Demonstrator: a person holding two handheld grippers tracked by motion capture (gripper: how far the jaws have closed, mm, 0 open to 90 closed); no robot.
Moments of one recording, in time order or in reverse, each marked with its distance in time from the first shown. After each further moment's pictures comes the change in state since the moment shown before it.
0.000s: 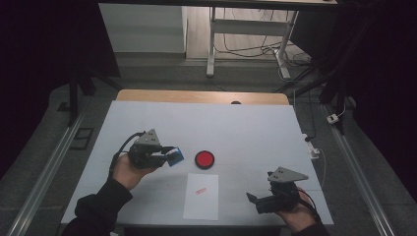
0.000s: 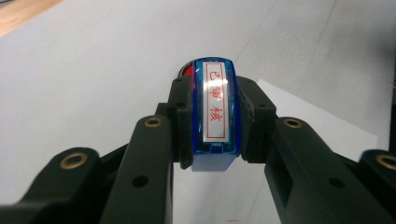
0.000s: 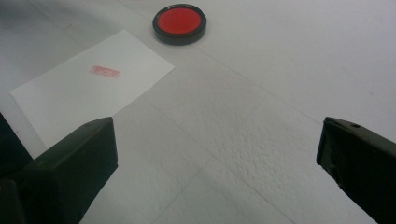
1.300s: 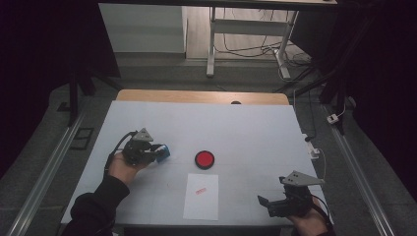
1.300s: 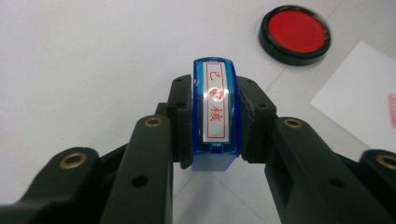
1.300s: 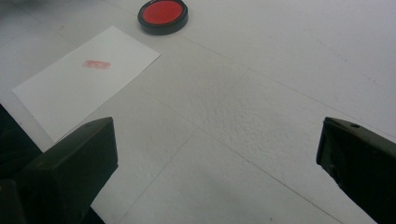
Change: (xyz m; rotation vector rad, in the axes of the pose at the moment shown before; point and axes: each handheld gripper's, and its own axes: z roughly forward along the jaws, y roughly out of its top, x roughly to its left) left arm 0.042 -0.036 0.020 0.105 0.141 -0.107; right arm -0.013 -0.017 -0.021 -0.004 -0.005 0.084
